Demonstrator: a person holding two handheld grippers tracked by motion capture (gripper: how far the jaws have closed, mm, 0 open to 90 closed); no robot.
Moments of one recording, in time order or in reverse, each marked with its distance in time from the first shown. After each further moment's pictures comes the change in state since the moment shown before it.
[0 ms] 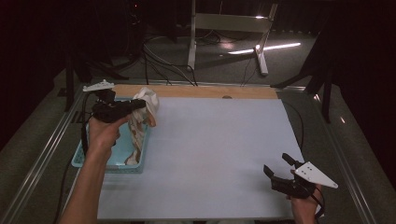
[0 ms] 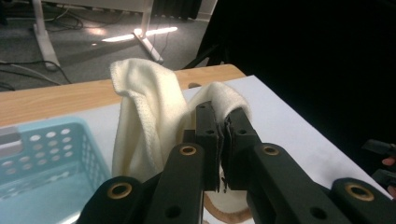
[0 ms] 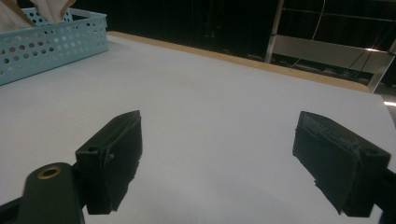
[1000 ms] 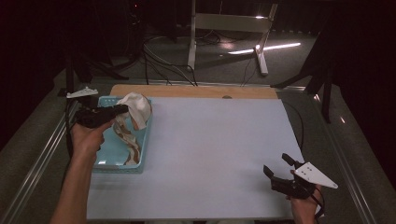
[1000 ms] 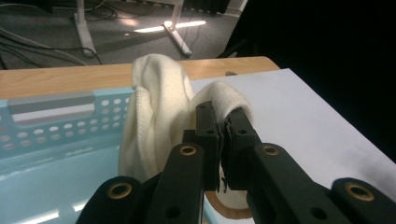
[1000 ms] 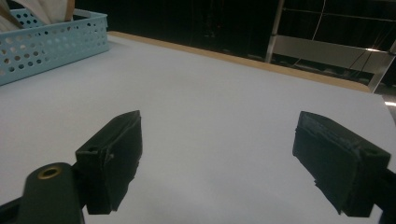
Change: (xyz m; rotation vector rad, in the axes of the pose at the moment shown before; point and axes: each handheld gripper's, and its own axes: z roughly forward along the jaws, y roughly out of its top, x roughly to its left) left arm 0.038 -0.021 -0.026 0.021 0.106 -0.039; right arm 0.001 0.000 0.000 0.000 0.000 -0.001
